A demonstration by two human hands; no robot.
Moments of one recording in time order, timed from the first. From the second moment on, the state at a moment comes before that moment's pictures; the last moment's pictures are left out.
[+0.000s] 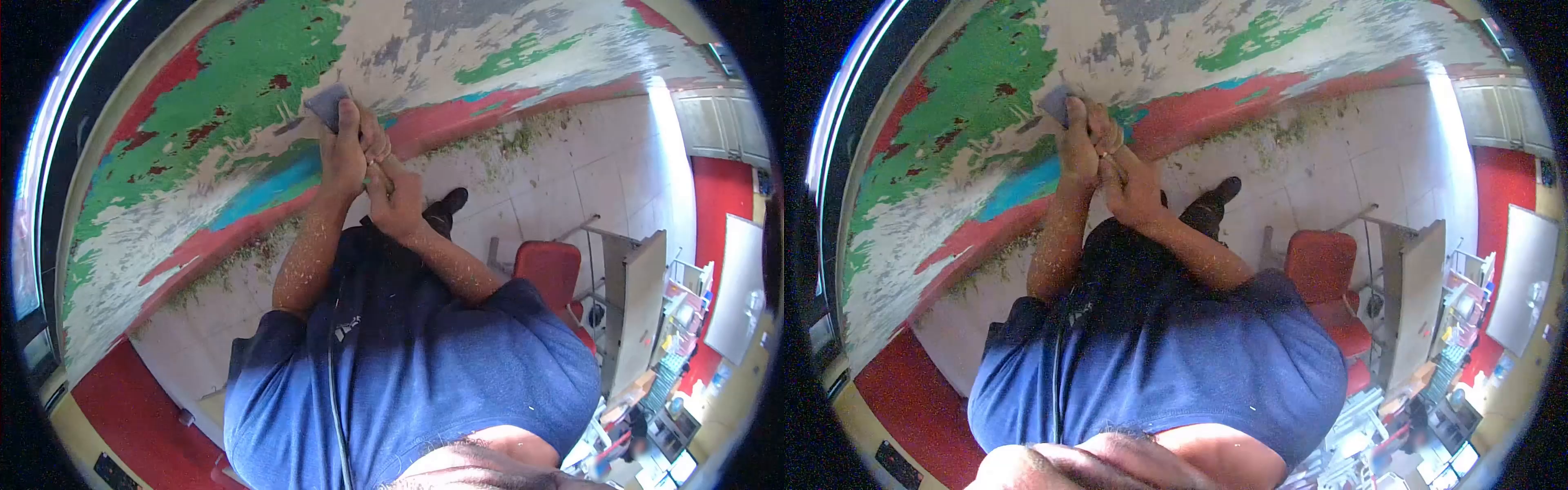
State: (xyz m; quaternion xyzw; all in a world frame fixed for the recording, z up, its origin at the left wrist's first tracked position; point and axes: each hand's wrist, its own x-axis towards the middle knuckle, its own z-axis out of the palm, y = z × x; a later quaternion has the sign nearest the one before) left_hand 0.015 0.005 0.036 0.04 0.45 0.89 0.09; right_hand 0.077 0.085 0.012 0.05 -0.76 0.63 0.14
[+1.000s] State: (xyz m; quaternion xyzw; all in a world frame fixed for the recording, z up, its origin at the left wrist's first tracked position) left_hand -0.001 0.009 0.050 0.11 0.38 0.91 0.16; right_hand 0.070 0.088 0.026 0.06 -0.77 0.60 0.19
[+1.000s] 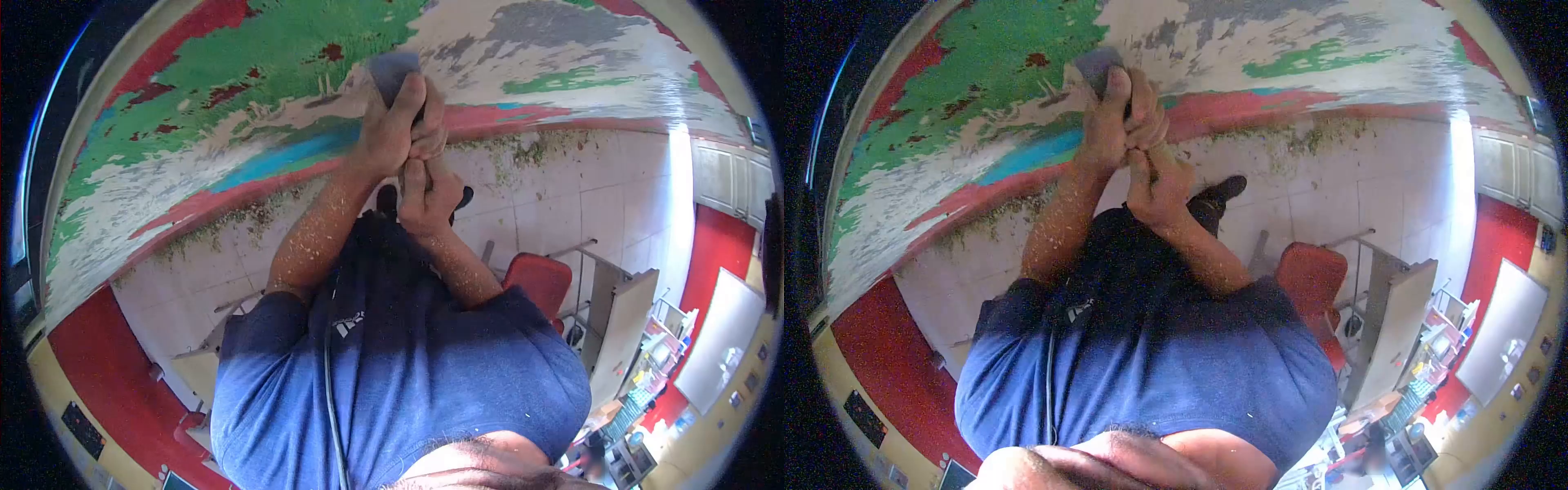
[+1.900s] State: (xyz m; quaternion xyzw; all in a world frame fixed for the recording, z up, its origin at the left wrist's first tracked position) left_hand 0.001 0.016 0.051 0.07 0.37 0.91 0.18; right_hand 0.074 0.097 0.014 0.06 -0.78 0.59 0.20
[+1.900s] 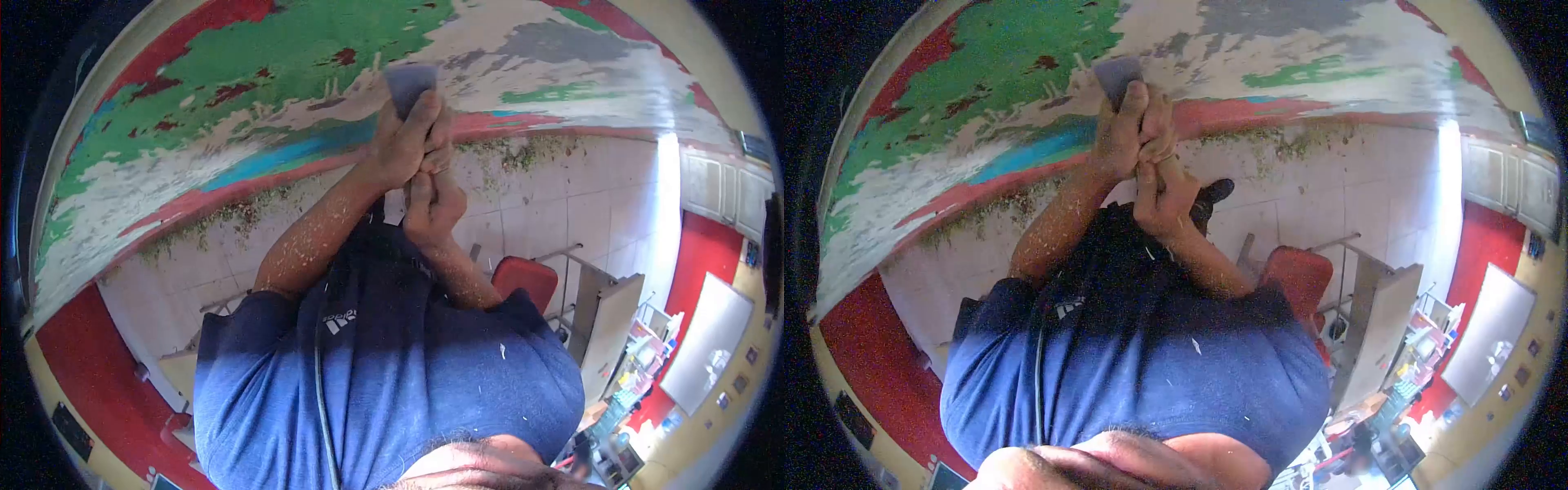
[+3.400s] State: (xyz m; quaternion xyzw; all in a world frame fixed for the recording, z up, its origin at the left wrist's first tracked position) left_hand 0.002 0.005 0.073 0.07 0.43 0.89 0.13; right_hand 0.067 0.090 0.046 0.09 -0.75 0.63 0.16
